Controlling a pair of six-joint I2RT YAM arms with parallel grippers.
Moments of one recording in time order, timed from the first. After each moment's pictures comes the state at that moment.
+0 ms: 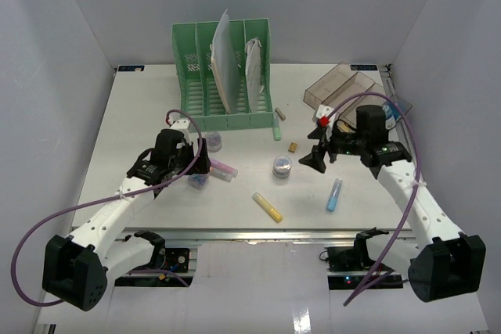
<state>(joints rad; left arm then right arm) -0.40 1.03 0.69 -0.39 -0.04 -0.32 0.19 1.10 0.91 -0.45 -0.89 -0.59</state>
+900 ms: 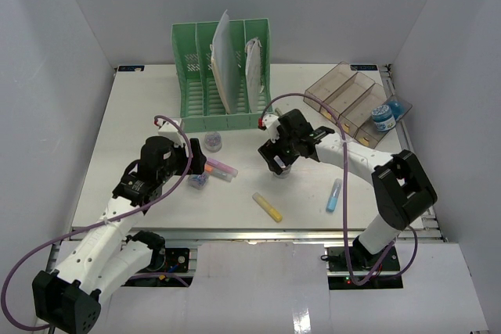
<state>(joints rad) -0.40 0.81 0.66 -0.37 -0.07 -0.27 0.66 1.61 1.06 -0.39 -0.16 -0.21</state>
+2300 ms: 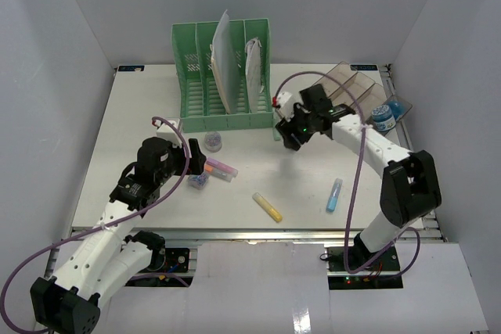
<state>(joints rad) -0.40 0.77 0.66 -0.37 -0.05 -0.26 0.44 1.61 1.28 -0.56 -0.28 -0.45</state>
